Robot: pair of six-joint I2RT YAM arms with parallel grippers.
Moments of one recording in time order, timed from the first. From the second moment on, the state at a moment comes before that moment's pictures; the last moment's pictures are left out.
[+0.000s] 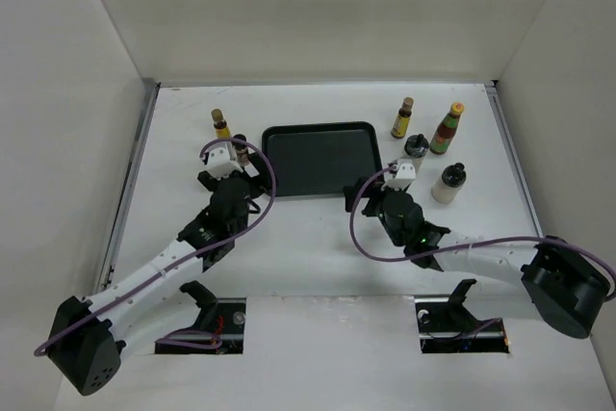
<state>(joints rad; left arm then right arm) -0.66 0.89 0.52 0.13 -0.67 -0.57 0.83 1.21 0.42 0.52 0.54 0.53</state>
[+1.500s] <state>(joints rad) -0.36 1.60 1.00 0.08 -0.61 -0.36 0.93 1.39 0.50 0.58 0.22 0.47</state>
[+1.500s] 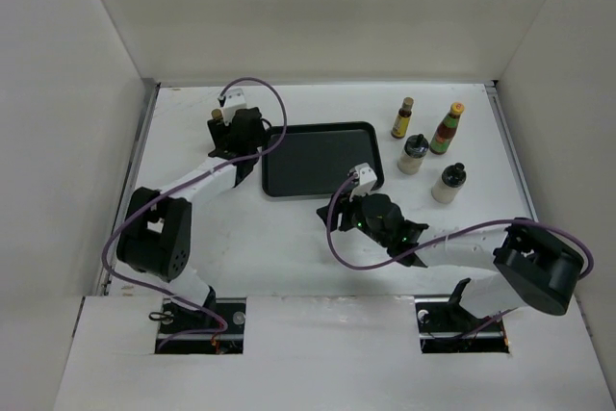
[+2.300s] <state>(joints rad) -0.40 1.61 1.03 0.16 -0.62 -0.36 0.93 1.40 0.51 0.59 0.22 0.46</state>
